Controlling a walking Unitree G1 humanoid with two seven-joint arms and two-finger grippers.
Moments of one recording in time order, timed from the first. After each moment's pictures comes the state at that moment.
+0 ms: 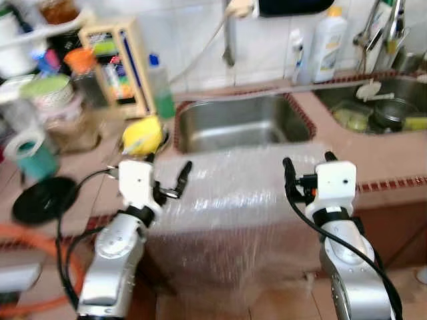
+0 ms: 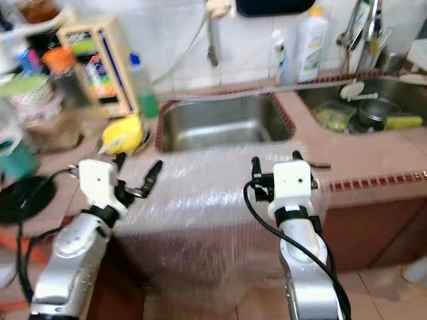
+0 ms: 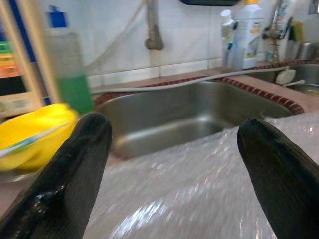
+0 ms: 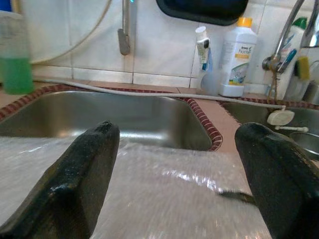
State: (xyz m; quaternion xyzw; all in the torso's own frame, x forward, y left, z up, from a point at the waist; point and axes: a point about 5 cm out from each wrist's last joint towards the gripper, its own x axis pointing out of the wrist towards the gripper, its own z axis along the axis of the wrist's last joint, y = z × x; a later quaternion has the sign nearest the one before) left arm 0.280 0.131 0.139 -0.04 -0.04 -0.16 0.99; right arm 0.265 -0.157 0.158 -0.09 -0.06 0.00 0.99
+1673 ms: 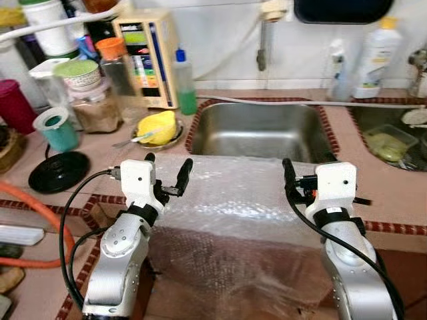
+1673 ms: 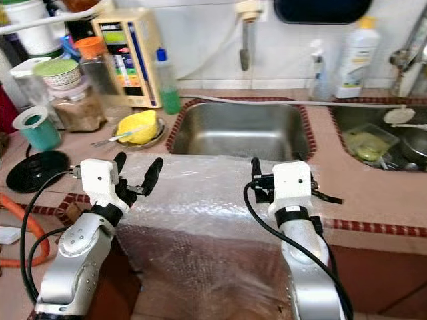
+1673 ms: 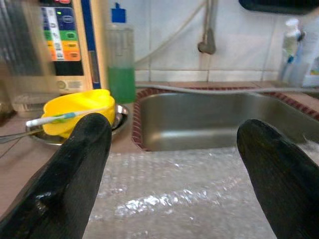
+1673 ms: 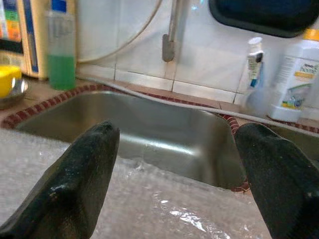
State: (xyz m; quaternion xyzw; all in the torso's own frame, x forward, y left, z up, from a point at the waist) left arm 0.280 0.128 0.140 -0.06 -0.05 -0.13 0.99; right arm 0.264 -0.160 0.158 -0.11 -0.06 0.01 0.99
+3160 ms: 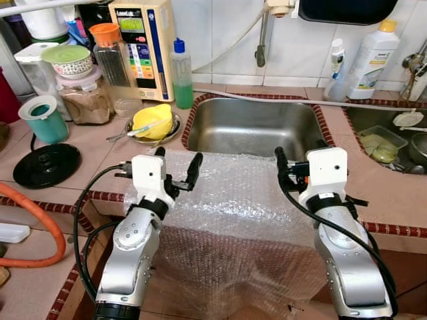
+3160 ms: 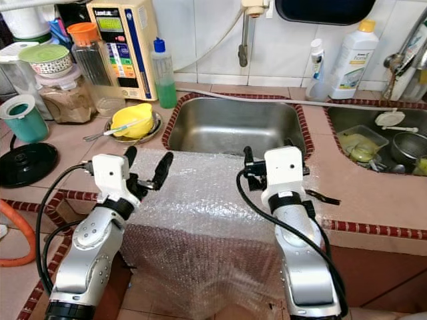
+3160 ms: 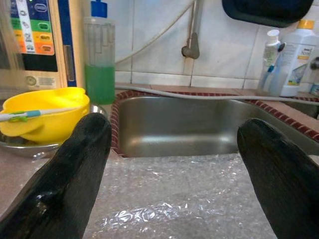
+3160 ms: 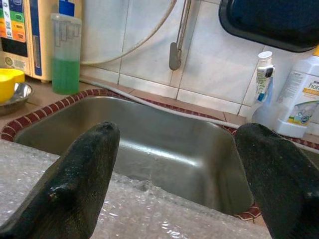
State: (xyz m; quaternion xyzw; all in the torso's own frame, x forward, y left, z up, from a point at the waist) left arm 0.290 0.115 0.140 -0.06 -0.06 -0.16 0.98; right arm 0.279 -0.146 0.170 -0.10 -0.07 0.03 0.99
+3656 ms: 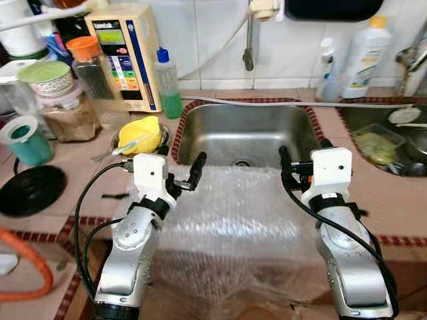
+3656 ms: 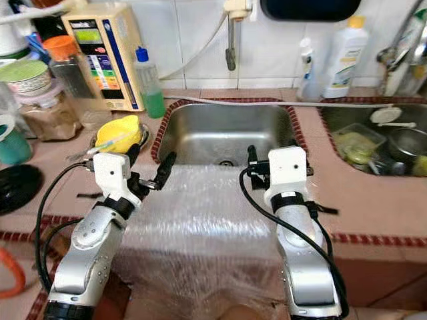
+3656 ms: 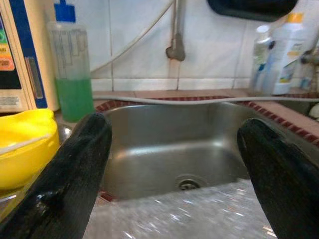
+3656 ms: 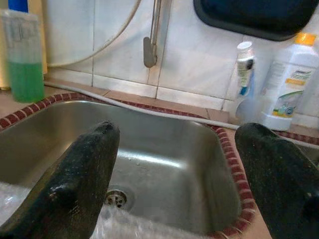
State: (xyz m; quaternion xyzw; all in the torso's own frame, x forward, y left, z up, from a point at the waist) left arm 0.289 0.113 0.146 -0.06 -0.07 -0.17 0.98; right arm 0.280 -0.149 0.172 -0.09 -0.08 0.01 0.99
